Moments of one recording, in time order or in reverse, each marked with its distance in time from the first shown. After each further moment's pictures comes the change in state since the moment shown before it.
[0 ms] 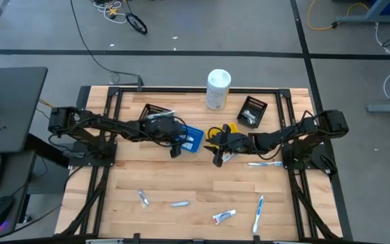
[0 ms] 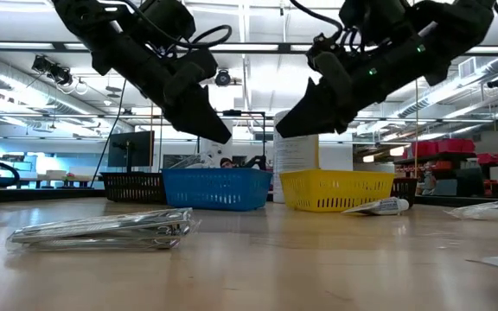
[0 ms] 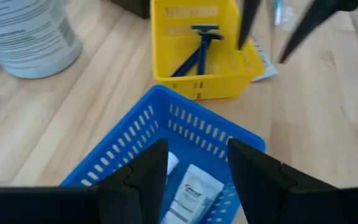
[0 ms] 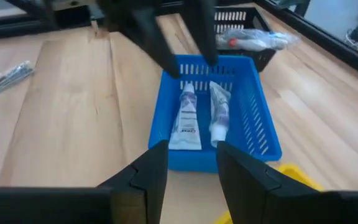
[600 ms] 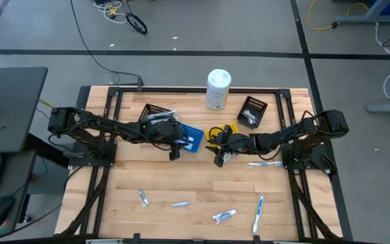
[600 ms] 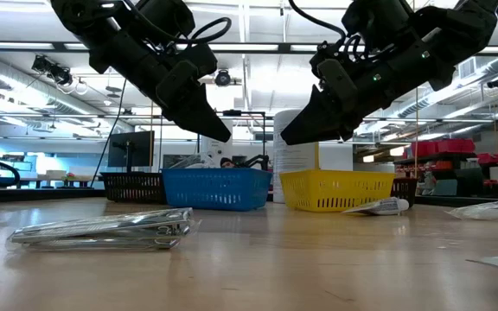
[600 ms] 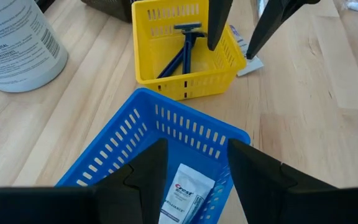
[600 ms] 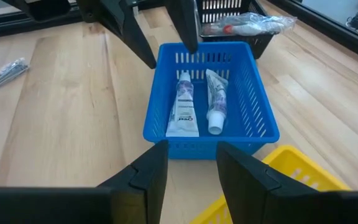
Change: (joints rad) left arm -0.028 0.000 0.000 0.000 0.000 0.061; right arm -0.003 0.000 -0.030 0.011 0.000 0.037
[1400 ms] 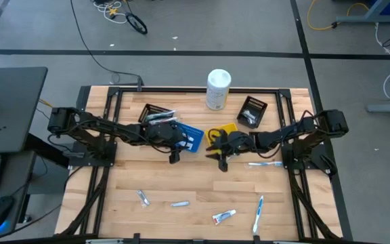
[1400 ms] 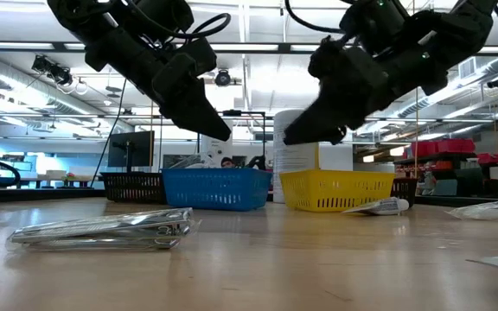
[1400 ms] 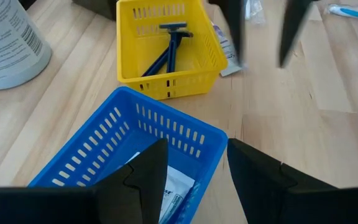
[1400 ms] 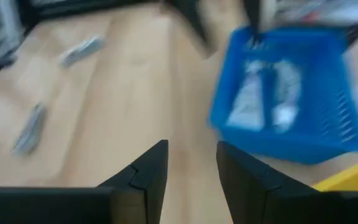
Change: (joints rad) left arm -0.039 0.000 0.000 0.000 0.000 -0.042; right arm -0.026 0.000 0.000 -0.016 -0.298 -0.071
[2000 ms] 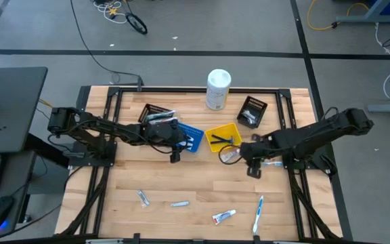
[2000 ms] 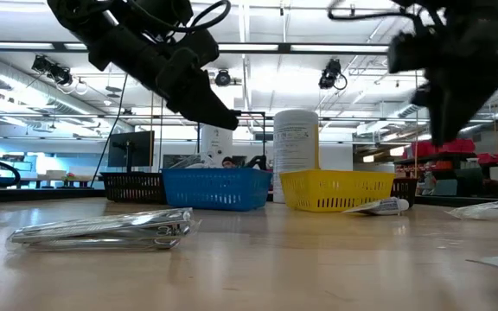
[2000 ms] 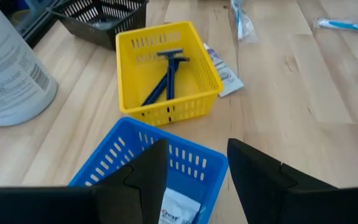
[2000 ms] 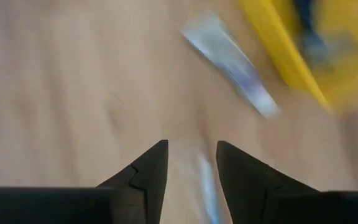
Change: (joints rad) left arm 0.000 0.000 0.000 0.077 -0.001 0.086; right arm 0.175 -0.329 0.193 -1.282 0.088 0.268
